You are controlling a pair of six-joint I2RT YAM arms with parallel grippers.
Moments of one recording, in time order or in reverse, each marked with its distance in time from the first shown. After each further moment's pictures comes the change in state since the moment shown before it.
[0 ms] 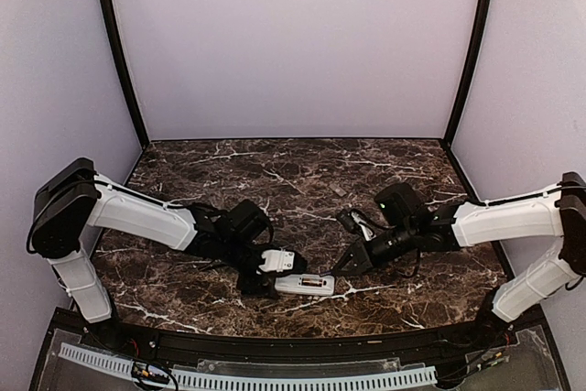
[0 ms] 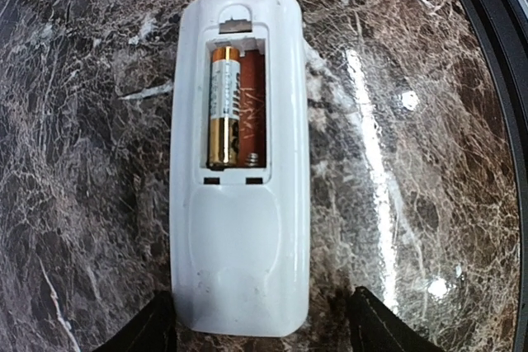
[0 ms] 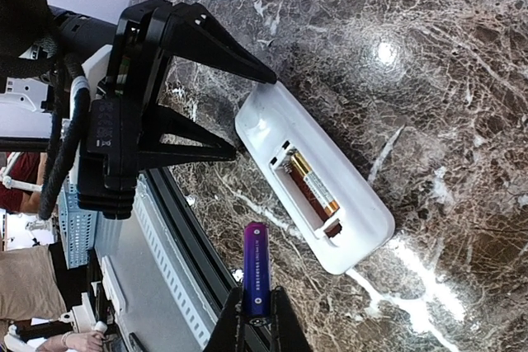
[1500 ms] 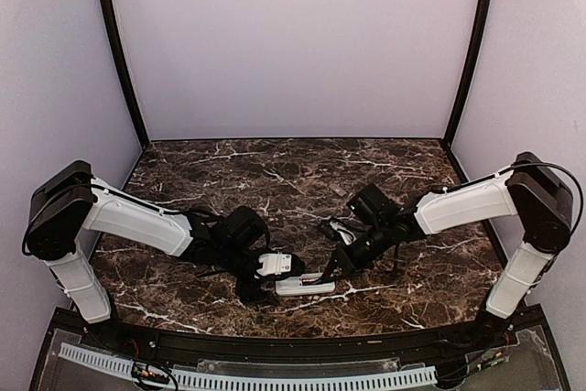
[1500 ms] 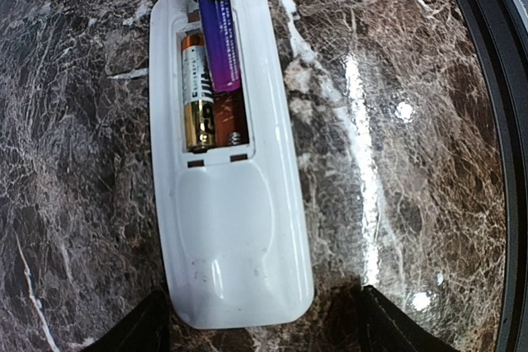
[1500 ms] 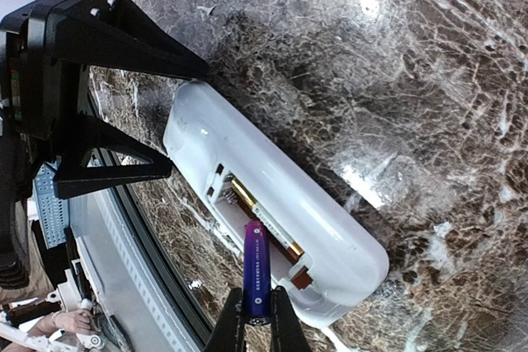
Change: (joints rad) left arm -0.021 -0.032 -0.064 0.043 -0.014 -0.101; right arm 0.008 0.283 0.183 -0.124 -0.034 -0.129
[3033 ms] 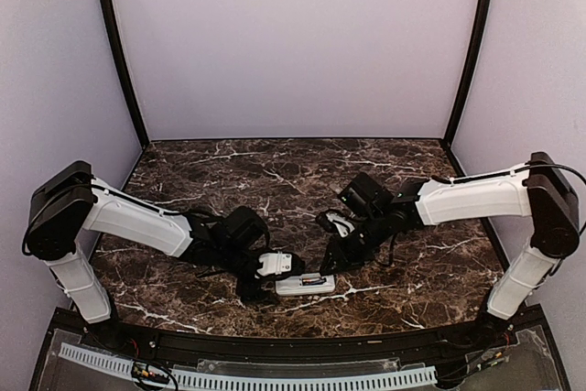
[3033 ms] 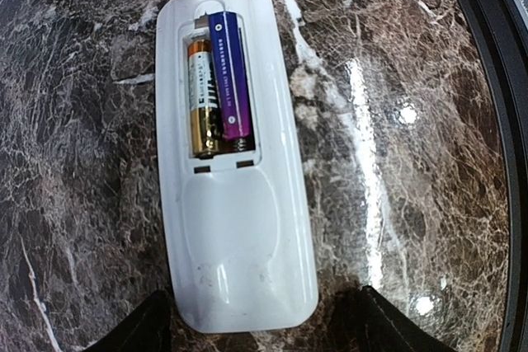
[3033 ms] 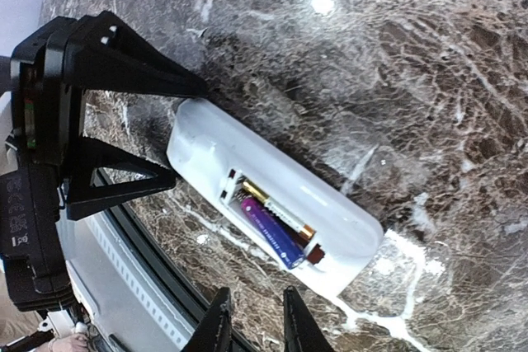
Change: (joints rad) left arm 0.000 0.000 -0.007 0.023 -0.003 0.001; right arm 0.056 -0.041 0.138 -0.227 0.174 0.061
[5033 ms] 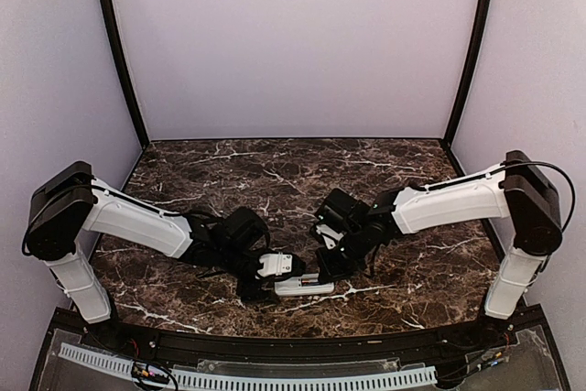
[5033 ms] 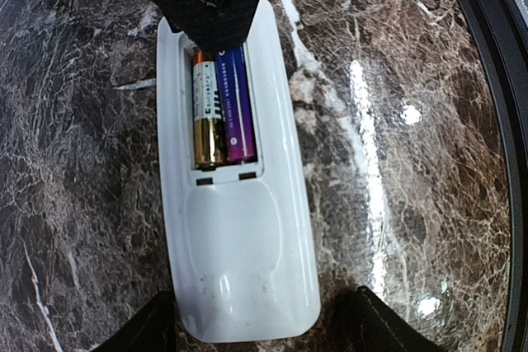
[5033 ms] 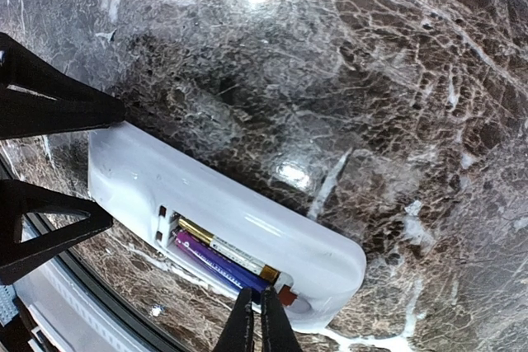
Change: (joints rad) left arm -0.006 0.000 -0.005 0.017 -0.007 0.005; right arm 0.113 0.119 0.084 -0.064 0.218 0.136
